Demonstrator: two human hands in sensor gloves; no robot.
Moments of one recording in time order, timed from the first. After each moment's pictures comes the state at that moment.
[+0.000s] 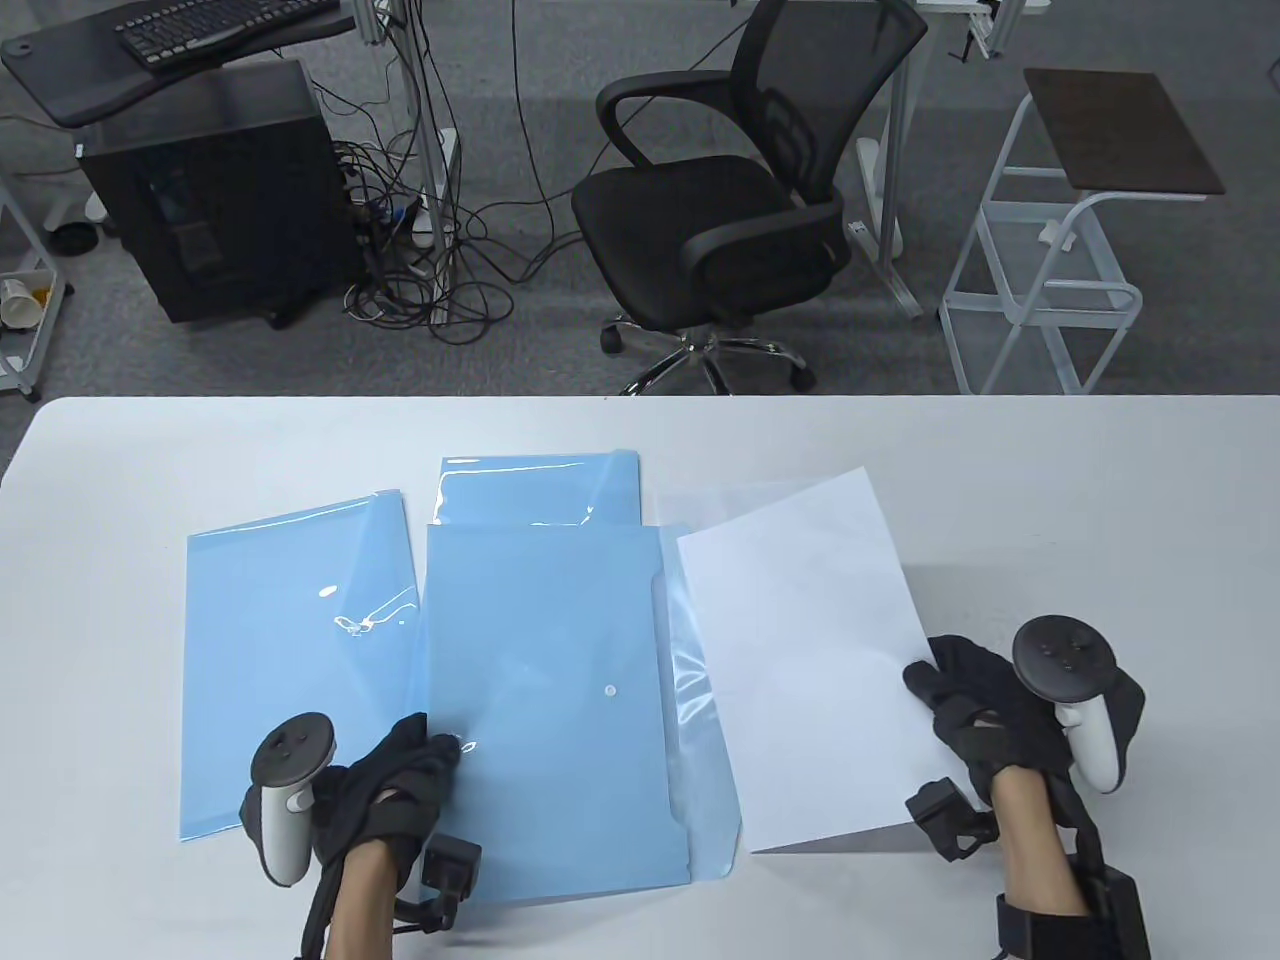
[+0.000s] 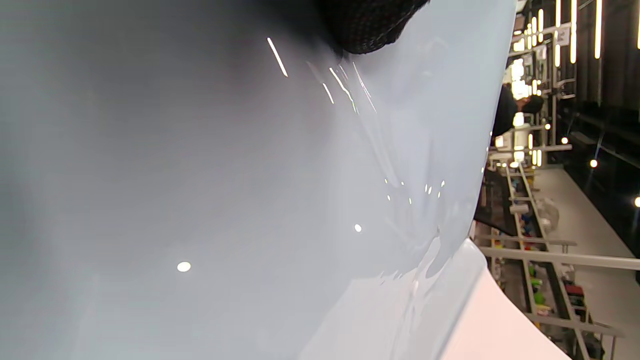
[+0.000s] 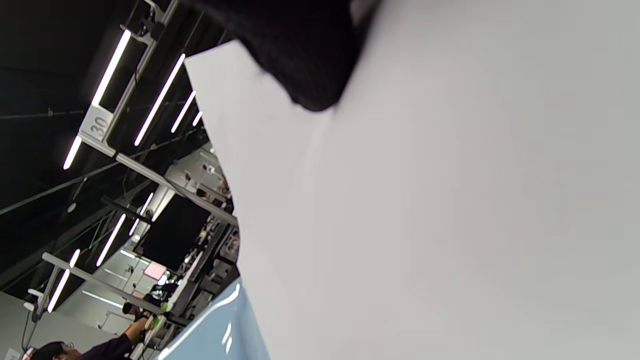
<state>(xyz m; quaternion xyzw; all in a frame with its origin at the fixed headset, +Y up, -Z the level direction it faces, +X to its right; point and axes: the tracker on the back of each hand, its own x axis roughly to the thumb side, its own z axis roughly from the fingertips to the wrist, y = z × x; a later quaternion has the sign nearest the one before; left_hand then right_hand) -0.263 -0.781 -0.244 -0.18 0.20 0.63 0.73 0.291 -0.681 -0.302 -0.10 0.06 0.88 0.46</state>
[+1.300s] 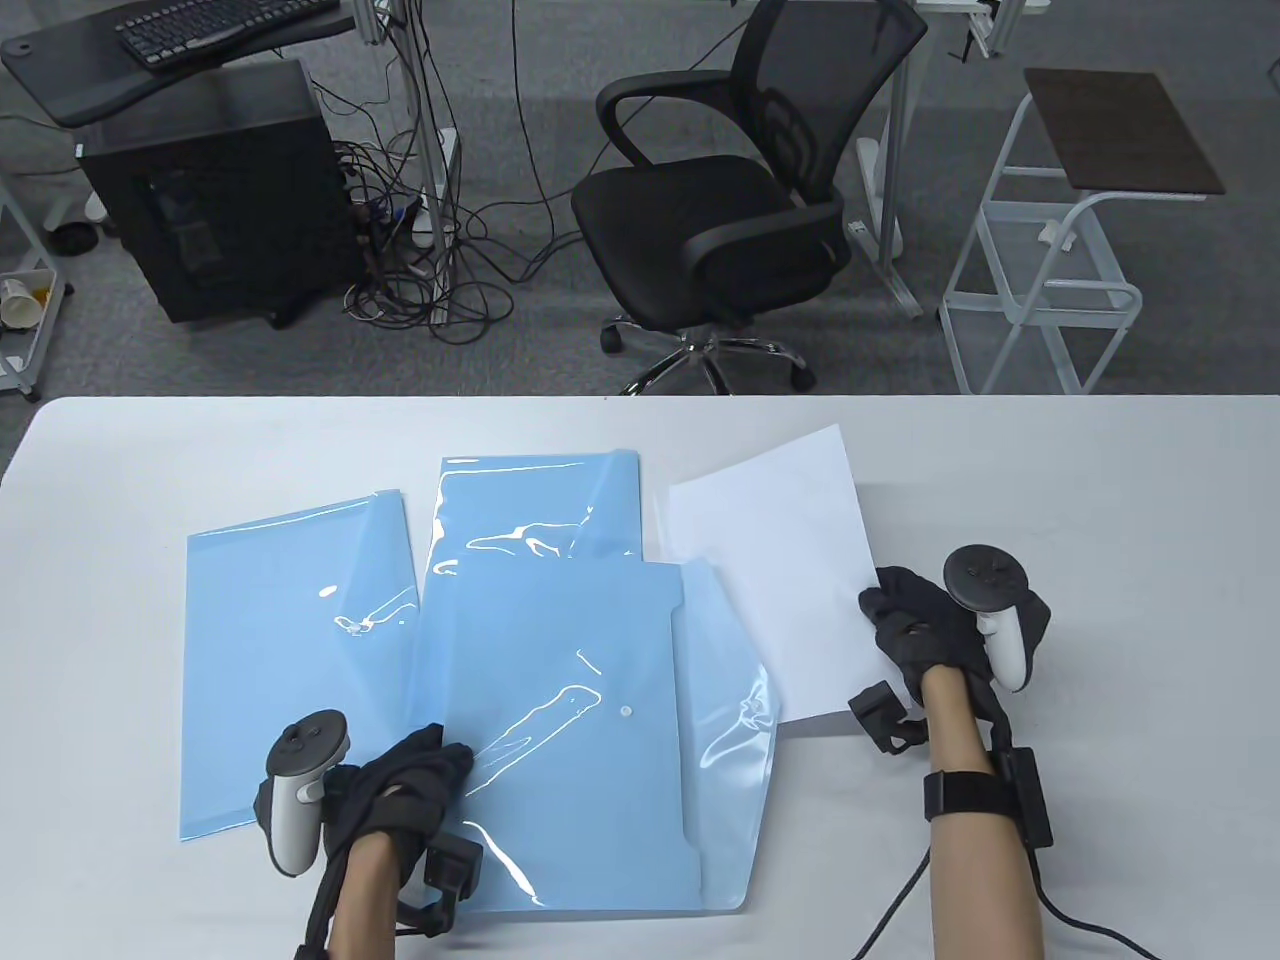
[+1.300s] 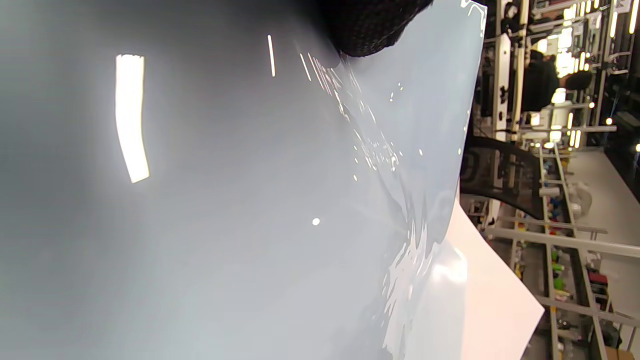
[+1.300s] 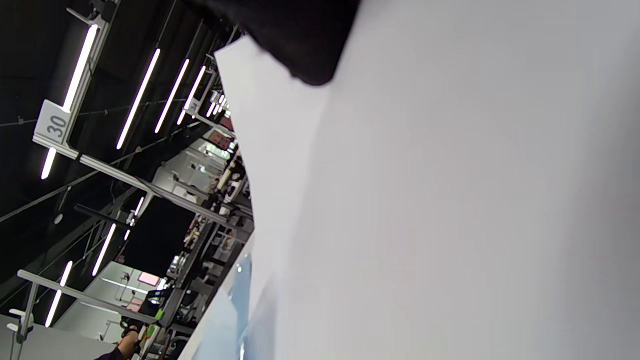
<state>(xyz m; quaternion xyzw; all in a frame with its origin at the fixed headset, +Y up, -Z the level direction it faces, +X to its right) -0.257 -0.791 -0.248 -0.24 0.20 0.64 0.70 0.259 -0.758 -0.408 -0.11 0.09 0.87 0.47</state>
